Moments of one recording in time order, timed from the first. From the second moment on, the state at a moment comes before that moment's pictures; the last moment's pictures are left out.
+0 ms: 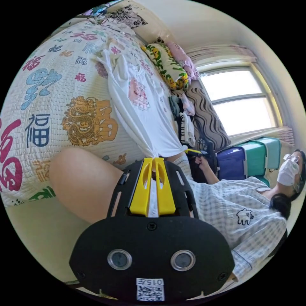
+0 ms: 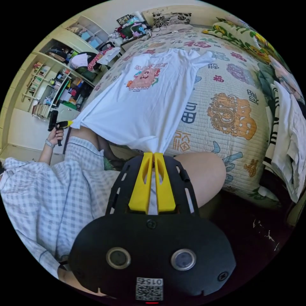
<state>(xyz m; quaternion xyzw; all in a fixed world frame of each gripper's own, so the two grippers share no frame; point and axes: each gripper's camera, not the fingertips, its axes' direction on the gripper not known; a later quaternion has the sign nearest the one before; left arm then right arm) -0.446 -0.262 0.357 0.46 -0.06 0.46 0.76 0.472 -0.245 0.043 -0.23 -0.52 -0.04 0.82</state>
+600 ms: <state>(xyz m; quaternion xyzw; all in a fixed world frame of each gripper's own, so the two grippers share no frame) -0.395 -0.236 0.165 0.49 0.15 0.50 0.70 0.562 -0.425 0.084 -0.14 -0.58 0.09 0.79</state>
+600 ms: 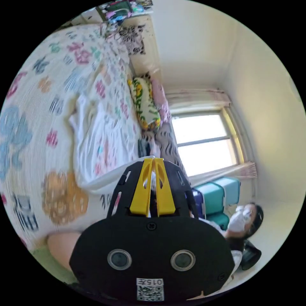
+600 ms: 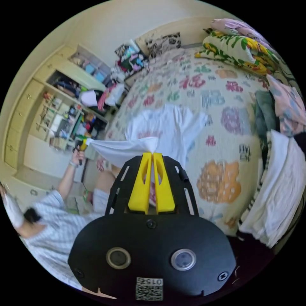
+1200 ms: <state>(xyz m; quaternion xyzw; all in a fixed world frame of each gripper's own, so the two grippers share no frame) -0.353 -0.007 0.201 0.52 -0.05 0.69 0.50 0.680 -0.464 -0.150 0.18 -0.49 -0.03 0.85</state>
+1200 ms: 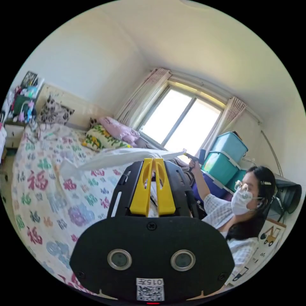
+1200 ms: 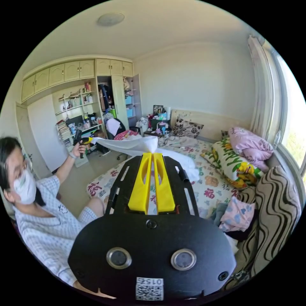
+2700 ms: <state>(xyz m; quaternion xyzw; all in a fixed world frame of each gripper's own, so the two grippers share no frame) -0.547 -0.615 0.425 0.40 -0.42 0.32 0.75 0.215 -0.178 0.208 -0.37 -0.41 -0.16 0.82</state>
